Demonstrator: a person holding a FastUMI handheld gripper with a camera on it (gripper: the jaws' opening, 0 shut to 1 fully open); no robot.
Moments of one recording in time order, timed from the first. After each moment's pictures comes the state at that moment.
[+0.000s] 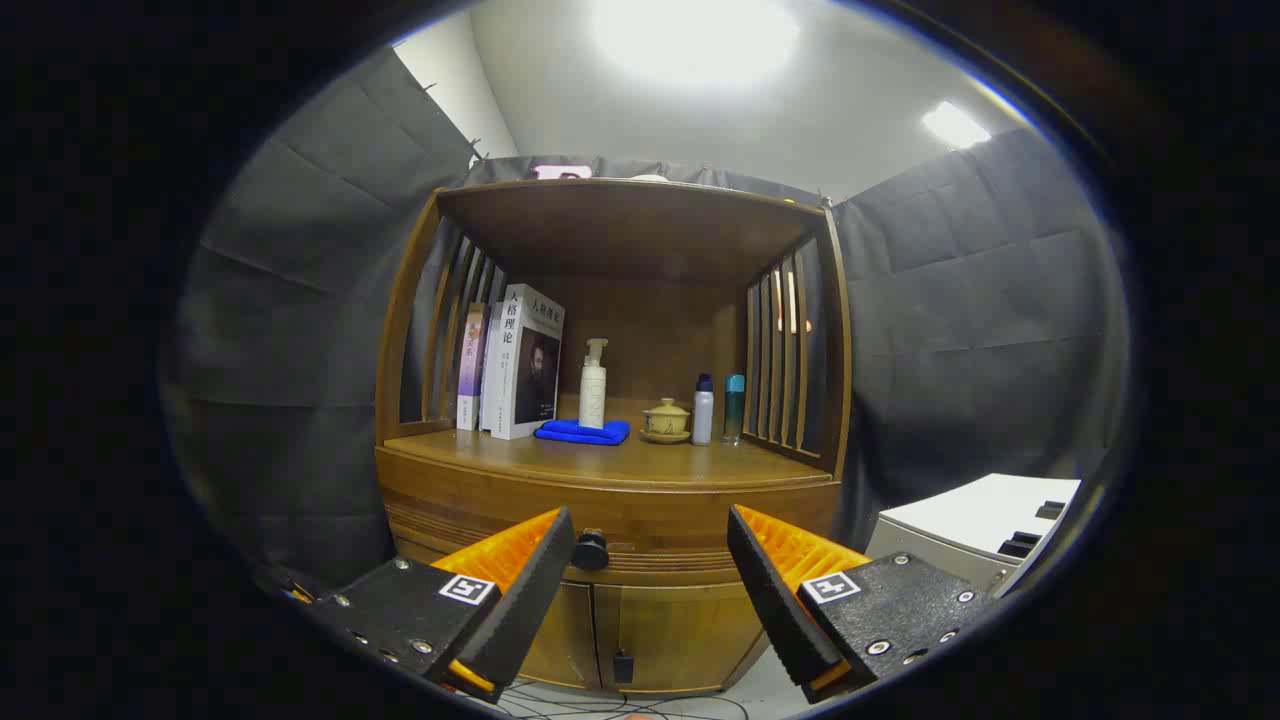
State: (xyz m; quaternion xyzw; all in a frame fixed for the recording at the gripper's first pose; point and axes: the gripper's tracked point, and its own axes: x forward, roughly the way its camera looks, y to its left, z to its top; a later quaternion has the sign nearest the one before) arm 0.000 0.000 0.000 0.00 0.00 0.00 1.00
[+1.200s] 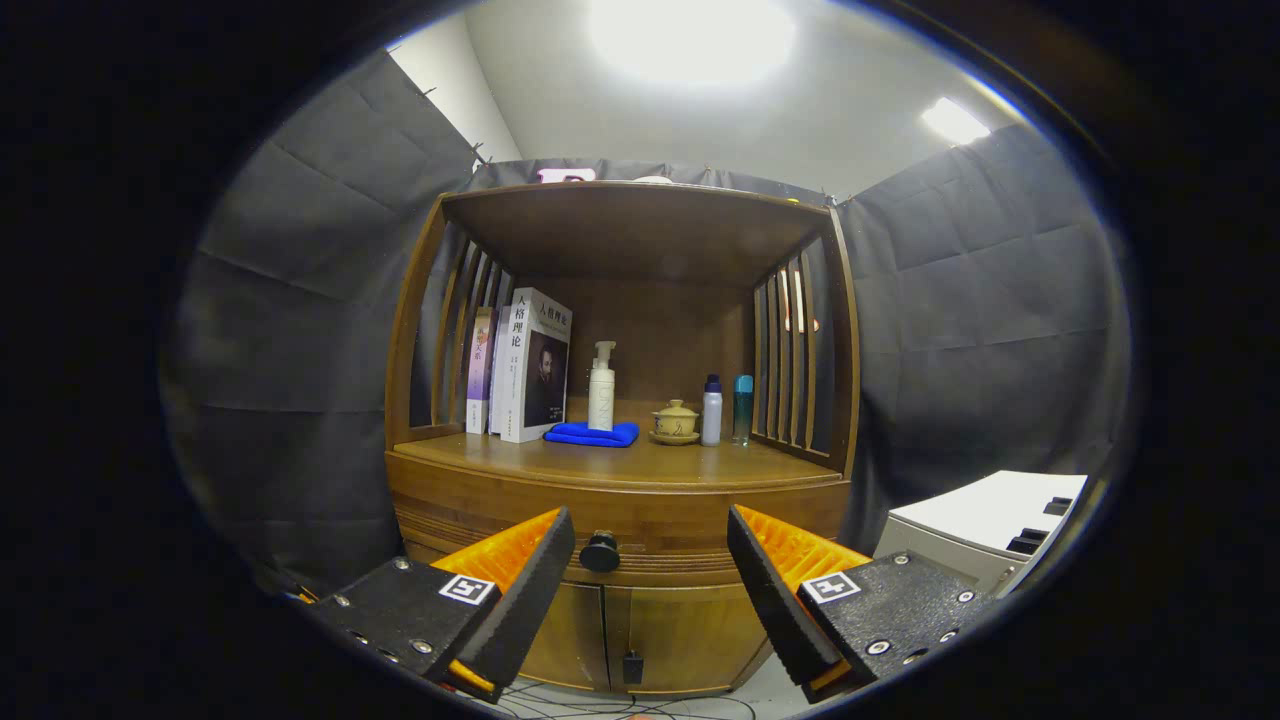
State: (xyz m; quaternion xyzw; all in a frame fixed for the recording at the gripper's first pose) arm -0.001 0.009 0.001 0.01 0.00 0.01 1.00
